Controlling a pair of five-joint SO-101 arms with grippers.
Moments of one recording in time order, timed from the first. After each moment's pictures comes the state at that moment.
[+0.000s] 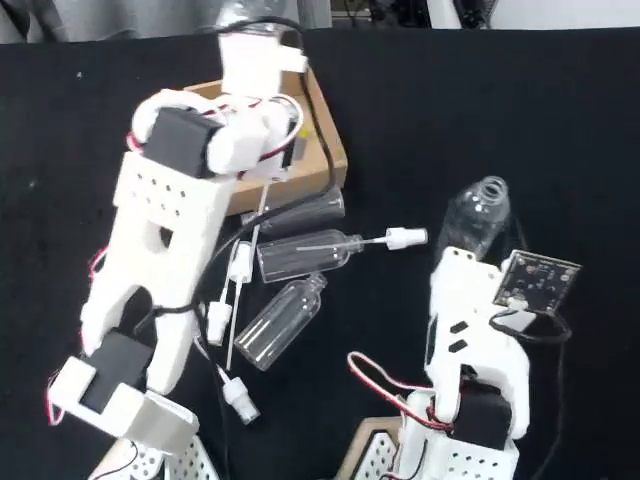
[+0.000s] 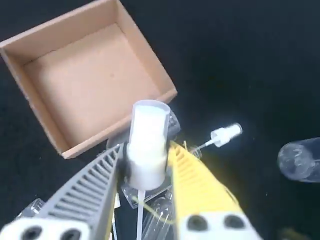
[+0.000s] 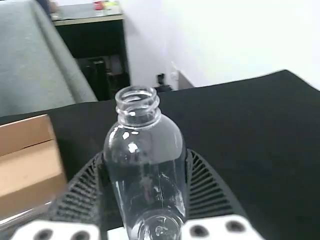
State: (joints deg) left arm 19.1 -1.2 -36.5 92.7 8.0; right arm 12.3 -103.0 80.2 43.5 -4.6
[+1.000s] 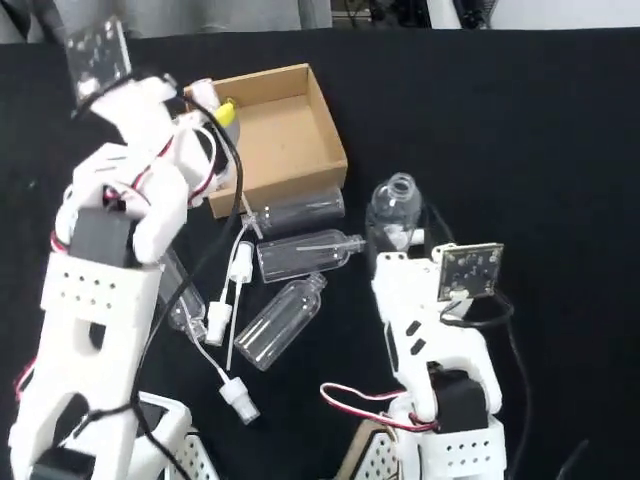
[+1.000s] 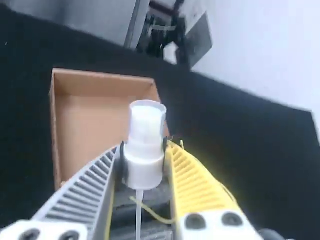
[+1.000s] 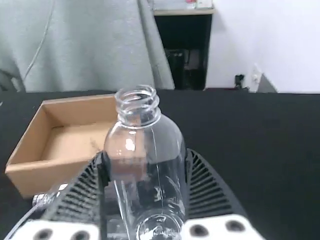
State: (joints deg) left arm 8.3 -36.4 14.0 55.2 26.9; right arm -7.1 -103.0 88.2 36.2 -4.6
